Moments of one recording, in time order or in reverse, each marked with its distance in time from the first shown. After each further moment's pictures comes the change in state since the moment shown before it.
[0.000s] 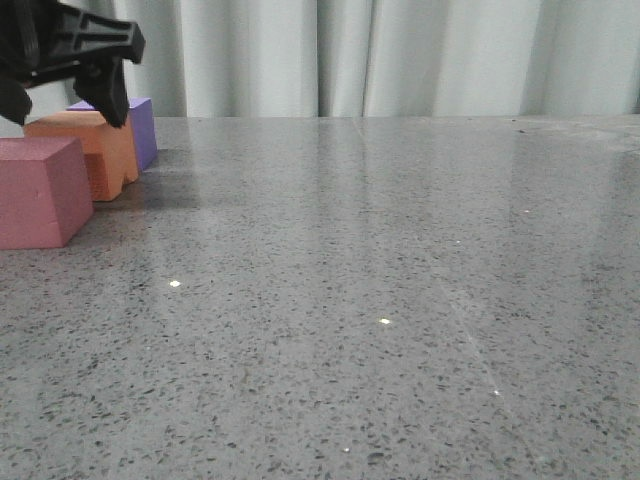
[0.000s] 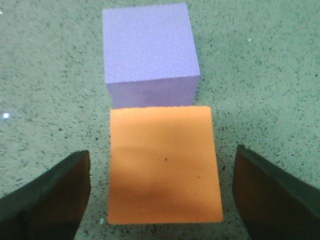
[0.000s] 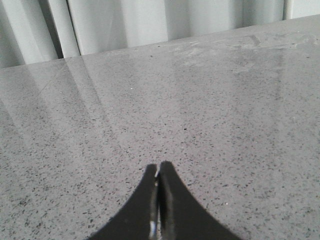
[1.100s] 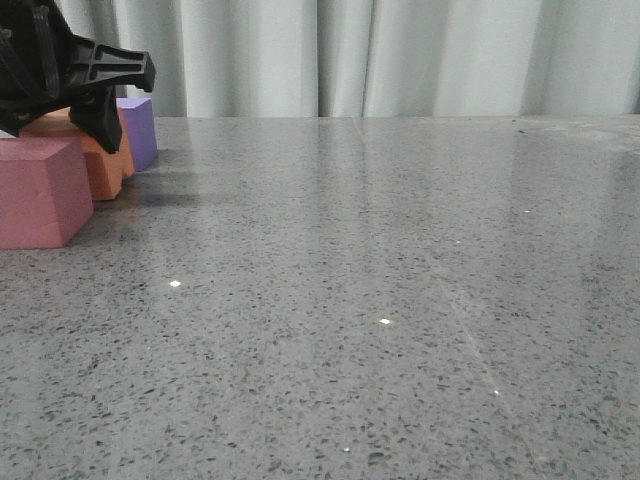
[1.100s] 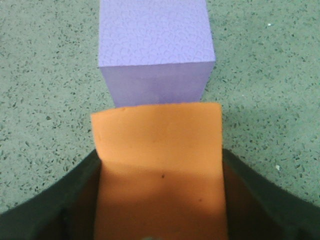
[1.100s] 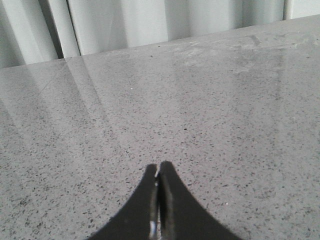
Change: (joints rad) left arm 0.000 0.088 -0.011 0.010 -0.011 -0.061; right arm 0.000 0.000 0.000 0.000 0.000 0.000
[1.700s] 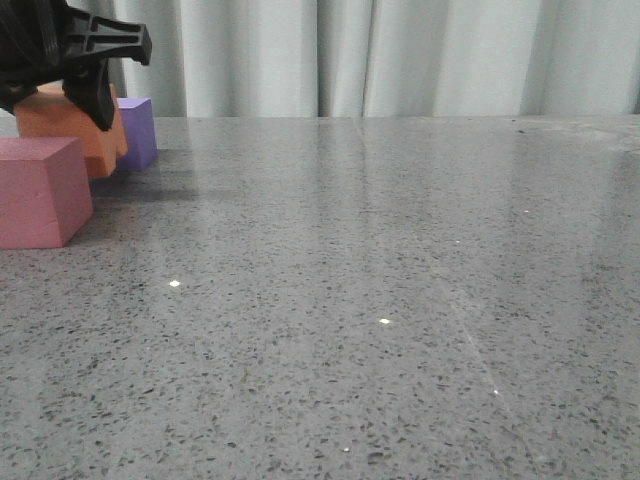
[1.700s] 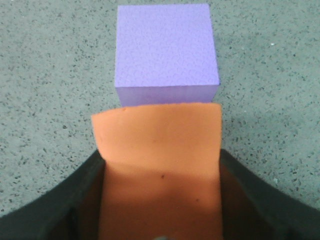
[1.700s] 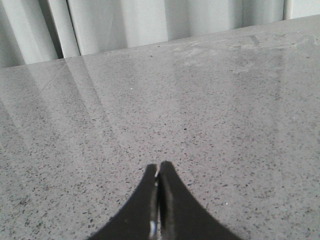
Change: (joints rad) left arm 0.000 -0.005 -0.062 -0.002 0.078 -0.004; right arm 0.000 0.000 0.000 0.000 0.000 0.000
